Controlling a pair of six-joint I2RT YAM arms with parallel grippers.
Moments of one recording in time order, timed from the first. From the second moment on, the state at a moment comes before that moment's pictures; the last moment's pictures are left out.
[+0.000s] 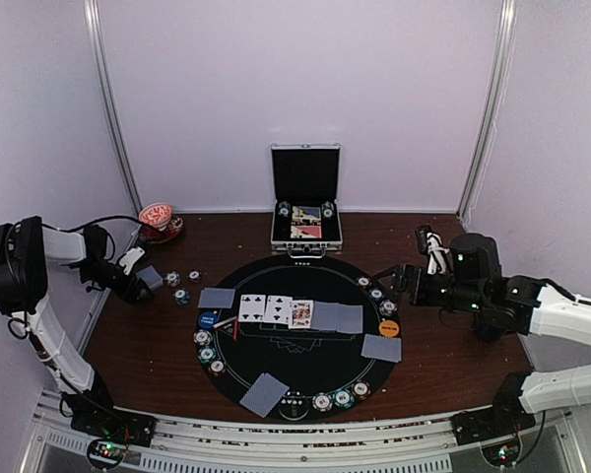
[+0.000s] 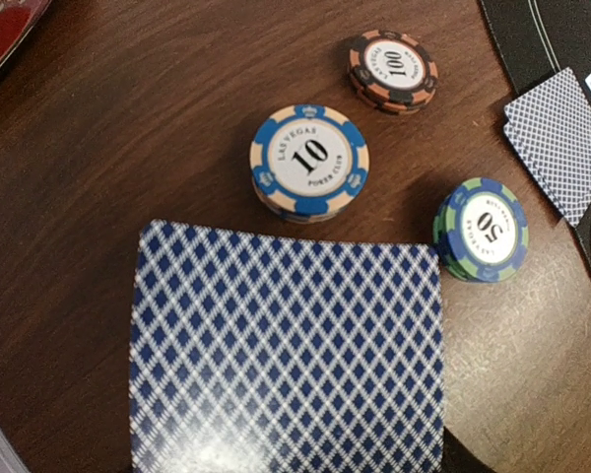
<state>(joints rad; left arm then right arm) 0.24 1.74 0.98 -0.49 0.49 0.79 0.72 0.97 0.63 -0.11 0.00 0.62</state>
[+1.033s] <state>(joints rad) -0.16 1.82 1.31 -0.60 0.48 0.75 0.72 0.98 0.63 -0.12 0.03 0.58</state>
